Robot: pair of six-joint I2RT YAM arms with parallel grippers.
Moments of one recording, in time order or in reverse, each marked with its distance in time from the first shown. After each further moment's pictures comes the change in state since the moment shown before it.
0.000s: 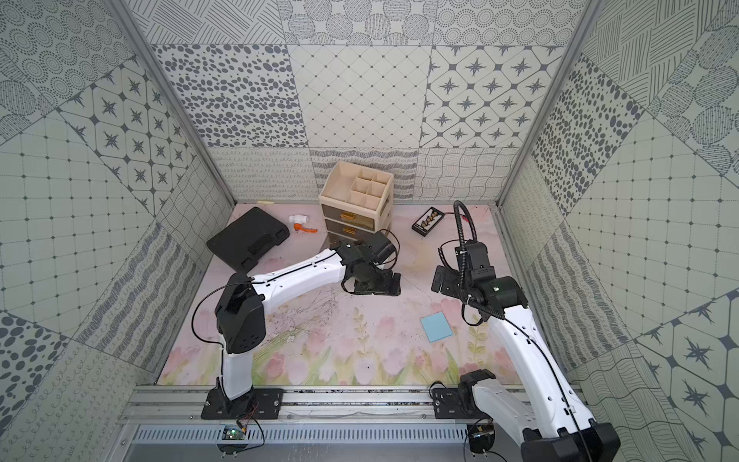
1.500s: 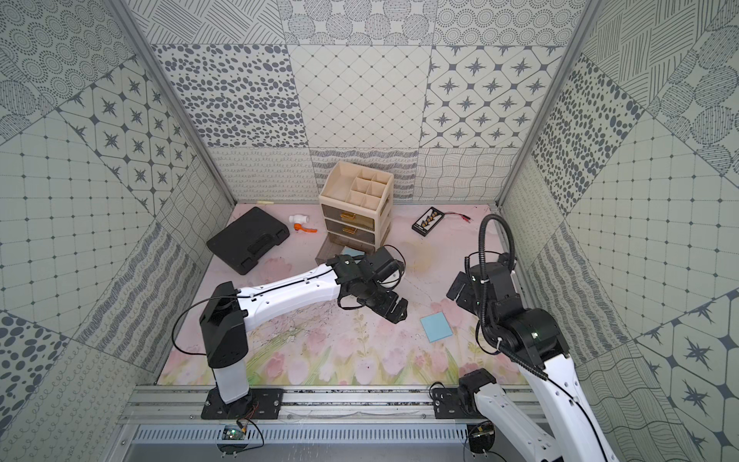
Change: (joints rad) left arm -0.108 -0.099 -0.101 0.050 0.055 0.342; right arm 0.138 -0.229 0.130 -0.240 0.254 0.312
